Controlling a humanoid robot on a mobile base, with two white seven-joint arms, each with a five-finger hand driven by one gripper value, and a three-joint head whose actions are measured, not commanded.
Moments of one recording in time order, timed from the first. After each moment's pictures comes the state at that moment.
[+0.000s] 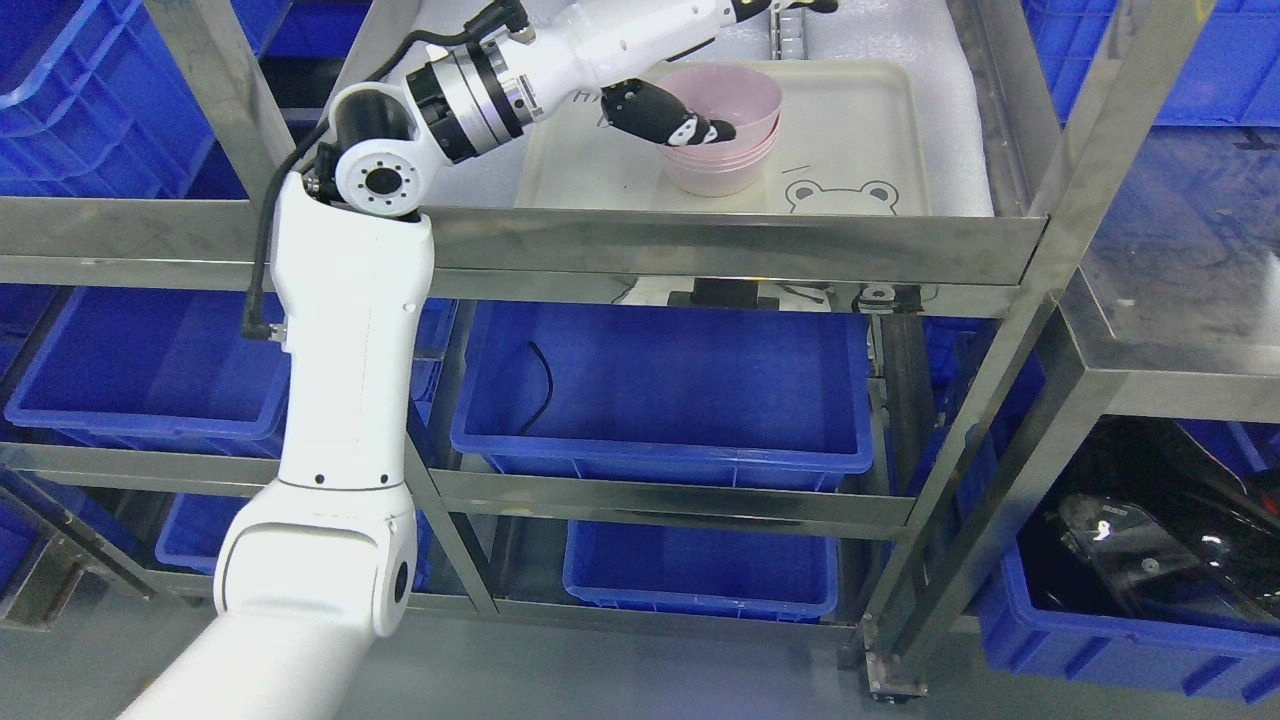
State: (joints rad) left arm -0.84 0.01 -0.10 -1.33 -0.47 -0.75 -0.70; right arm 0.00 0.00 0.05 0.00 0.05 -0.08 -0.03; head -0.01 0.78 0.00
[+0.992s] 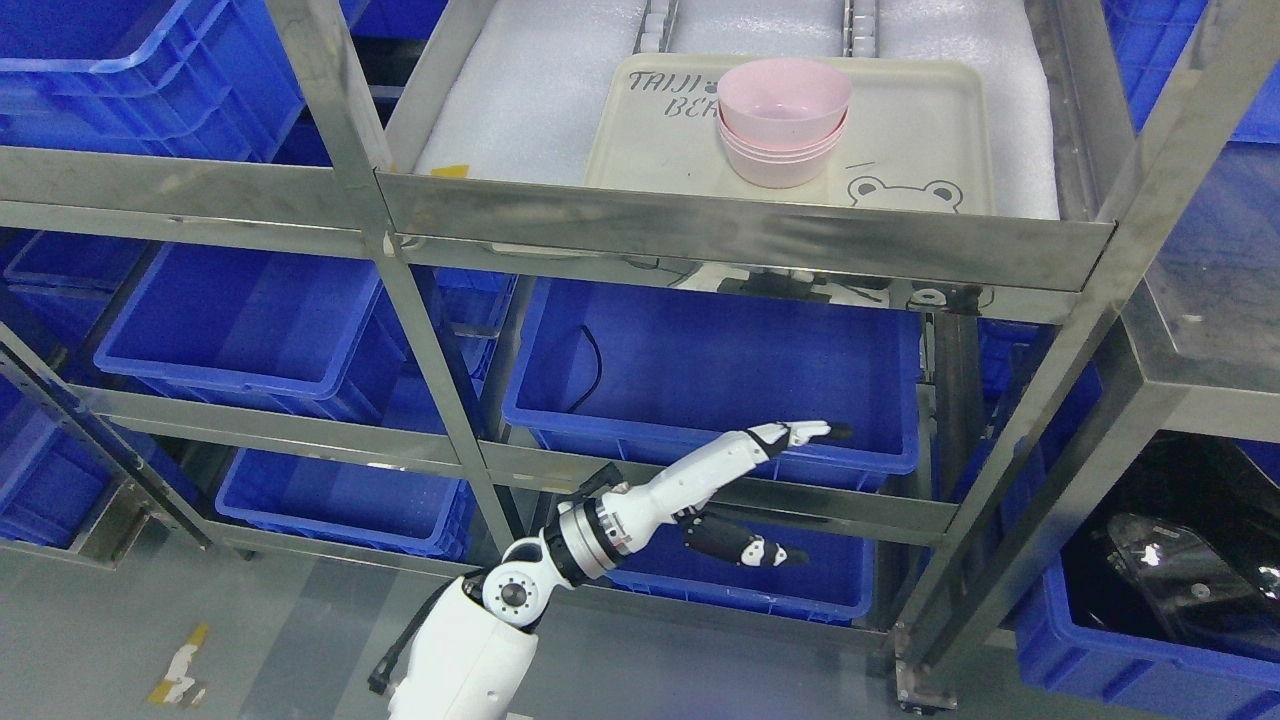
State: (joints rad) left arm -0.10 0.00 -0.35 -1.24 -0.12 -0.78 -0.43; right arm 0.00 0.00 0.05 0.00 0.05 -0.08 -0.03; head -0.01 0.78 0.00
